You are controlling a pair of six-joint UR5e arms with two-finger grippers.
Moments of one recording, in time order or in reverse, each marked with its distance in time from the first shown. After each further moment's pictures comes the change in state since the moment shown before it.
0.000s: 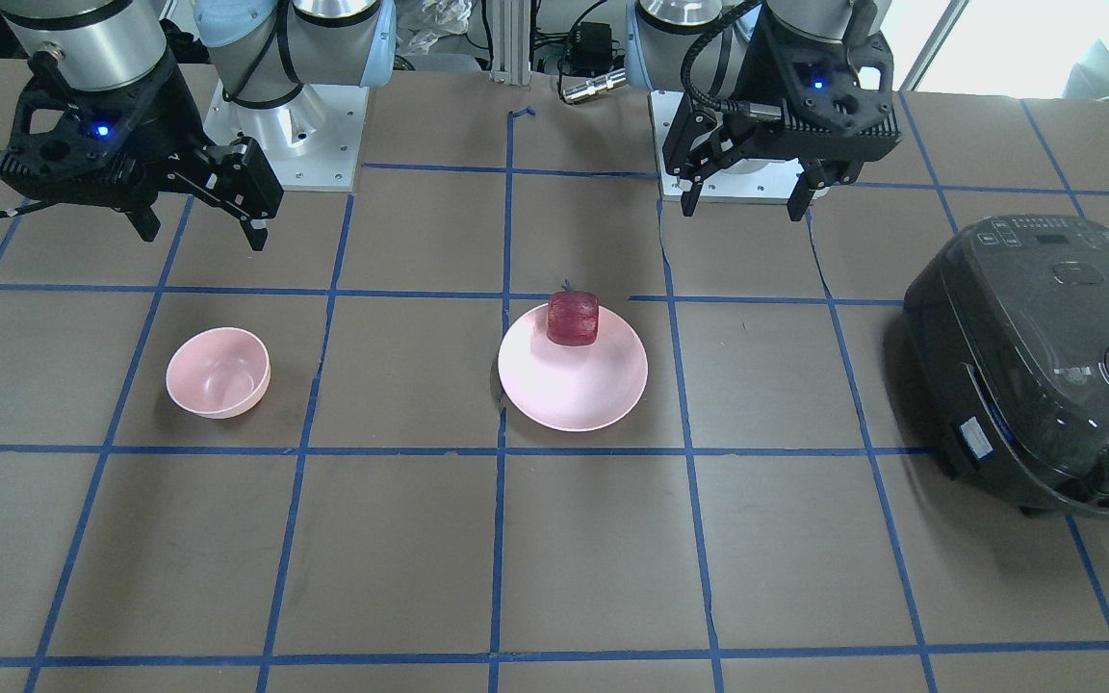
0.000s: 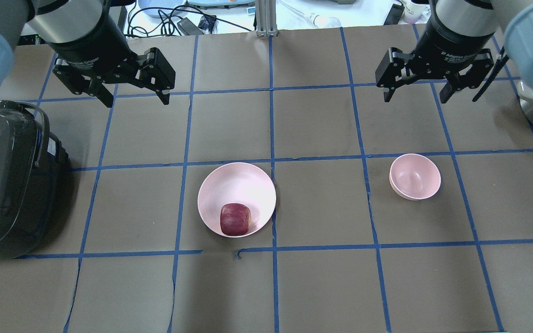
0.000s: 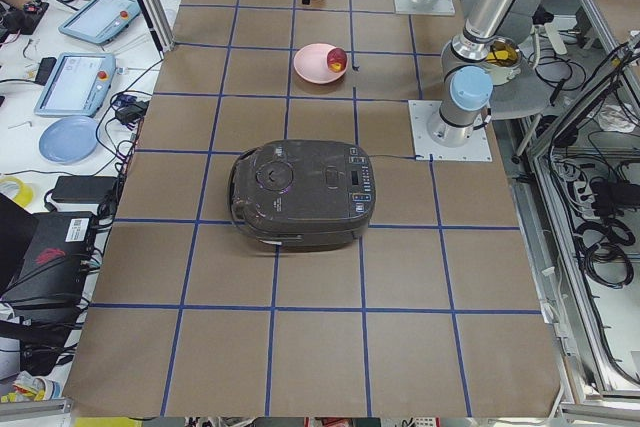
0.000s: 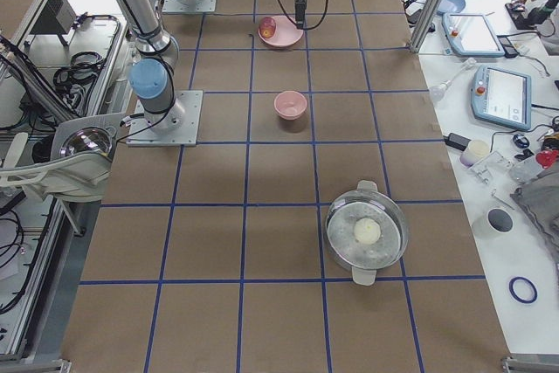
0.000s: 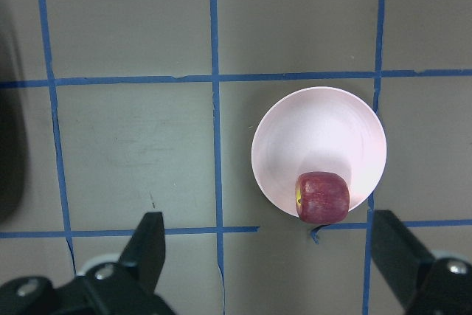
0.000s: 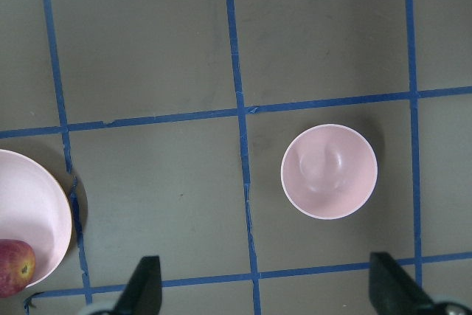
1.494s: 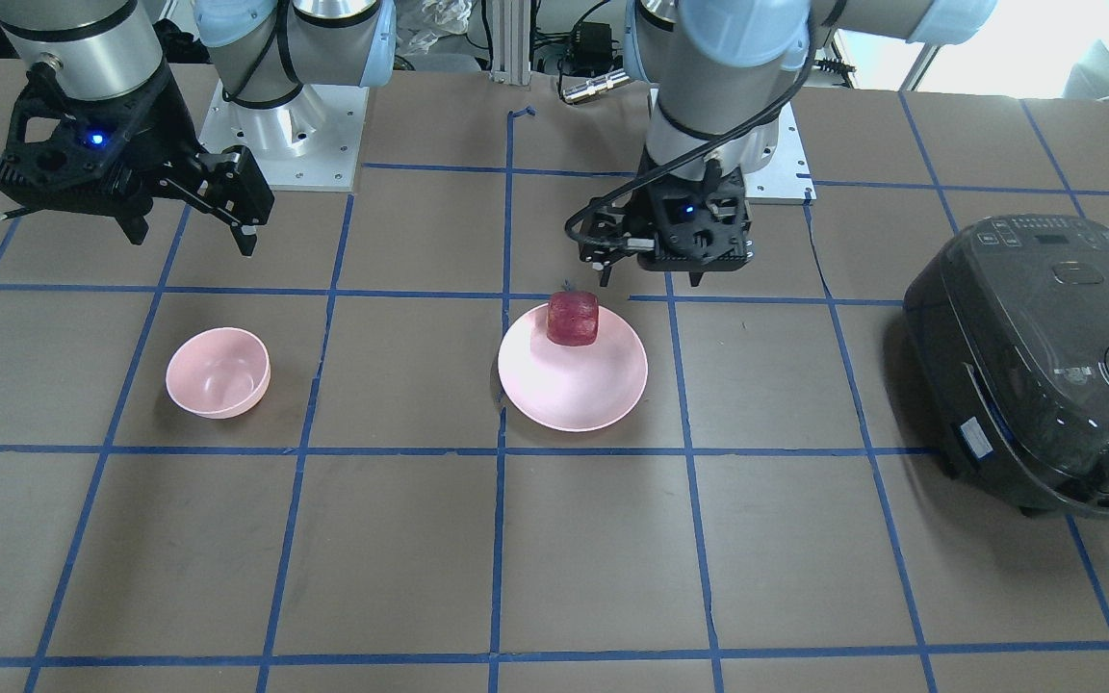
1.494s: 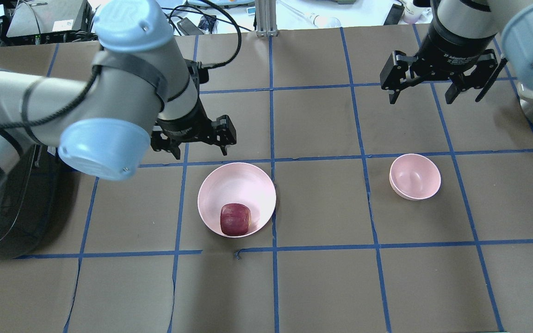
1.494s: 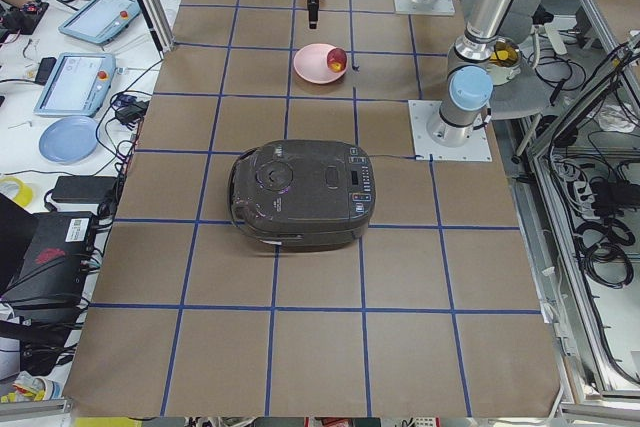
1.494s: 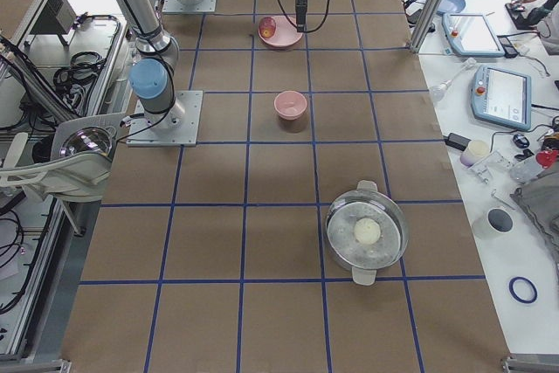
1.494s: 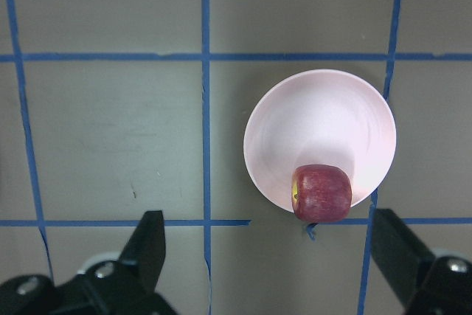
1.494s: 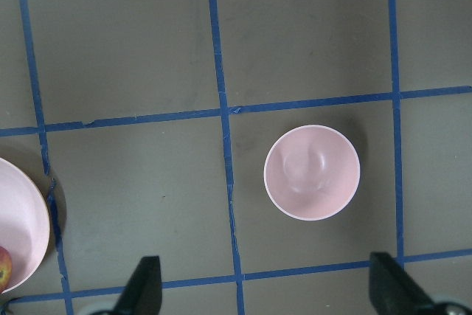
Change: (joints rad) left arm -0.170 -0.094 -0.310 0.321 0.003 -0.225; right arm -0.008 0.007 0.006 -0.005 -0.034 -0.009
